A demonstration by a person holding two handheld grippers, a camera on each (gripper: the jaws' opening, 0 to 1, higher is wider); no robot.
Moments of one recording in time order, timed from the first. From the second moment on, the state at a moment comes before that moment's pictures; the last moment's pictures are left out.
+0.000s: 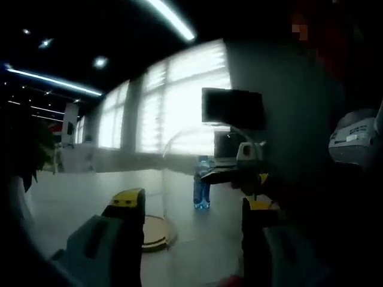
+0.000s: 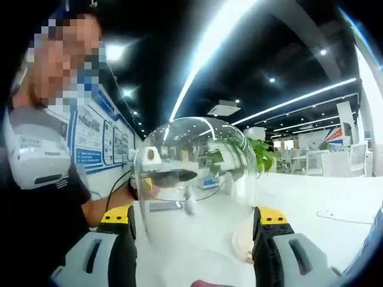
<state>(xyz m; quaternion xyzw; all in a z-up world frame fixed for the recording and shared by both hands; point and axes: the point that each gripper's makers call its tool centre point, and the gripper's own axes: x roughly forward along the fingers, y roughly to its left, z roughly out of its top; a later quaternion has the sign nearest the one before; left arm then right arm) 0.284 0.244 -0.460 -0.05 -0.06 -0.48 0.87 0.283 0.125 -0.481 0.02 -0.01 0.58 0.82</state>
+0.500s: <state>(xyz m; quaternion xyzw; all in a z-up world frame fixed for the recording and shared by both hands) 0.278 0.241 -0.478 0.01 -0.04 -0.48 0.87 0.283 0.105 -0.492 -0.07 -0.05 0.53 0.84</state>
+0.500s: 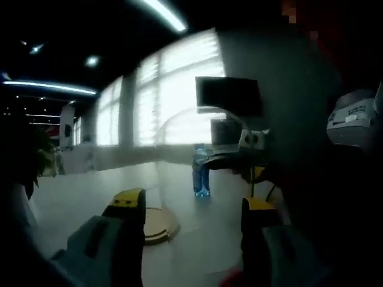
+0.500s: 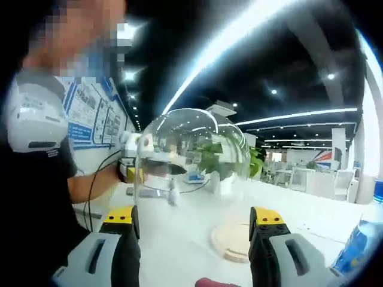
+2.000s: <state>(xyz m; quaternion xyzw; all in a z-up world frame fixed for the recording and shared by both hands) 0.342 0.291 -0.525 0.00 -0.04 -0.44 0.90 0.335 -0.027 -0.544 -0.02 -0.02 0.26 0.97</state>
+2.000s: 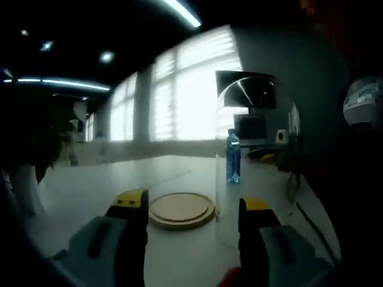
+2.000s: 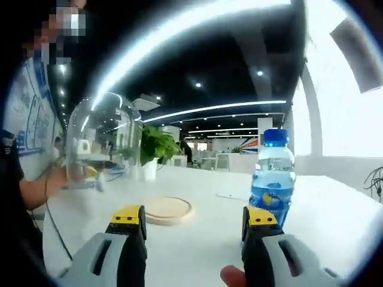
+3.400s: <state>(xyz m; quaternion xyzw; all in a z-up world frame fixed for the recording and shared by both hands) 0.337 0.306 -0.530 -0.04 -0.04 -0.41 0.91 0.330 -0.063 -0.533 0.03 -0.07 0.17 0.98</state>
